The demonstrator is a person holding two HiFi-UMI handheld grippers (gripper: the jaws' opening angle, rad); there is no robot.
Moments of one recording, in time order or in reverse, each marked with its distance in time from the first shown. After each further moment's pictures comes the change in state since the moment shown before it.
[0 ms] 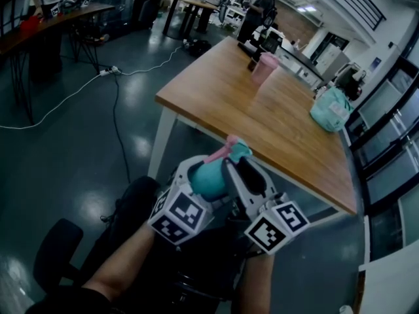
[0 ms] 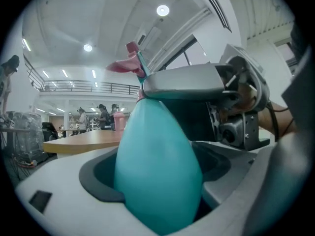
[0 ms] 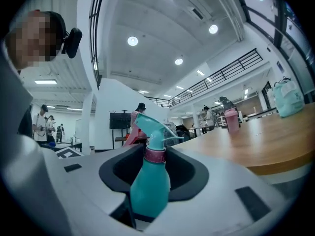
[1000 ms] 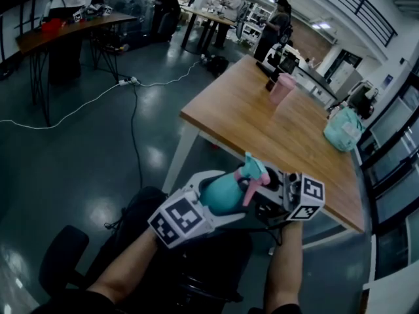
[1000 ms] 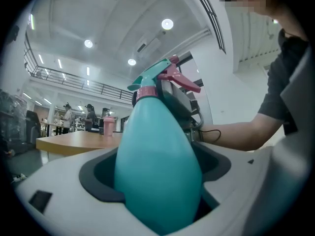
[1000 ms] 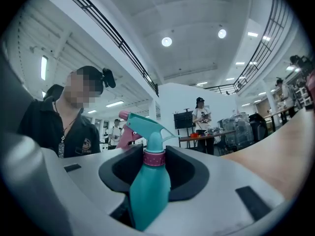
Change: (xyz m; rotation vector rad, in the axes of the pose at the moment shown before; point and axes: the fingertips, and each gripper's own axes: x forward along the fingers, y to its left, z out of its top) left arm -0.037 -0.001 0.022 -0.087 -0.122 -0.170; right arm 0.011 0.042 0.015 0.002 0.059 0.858
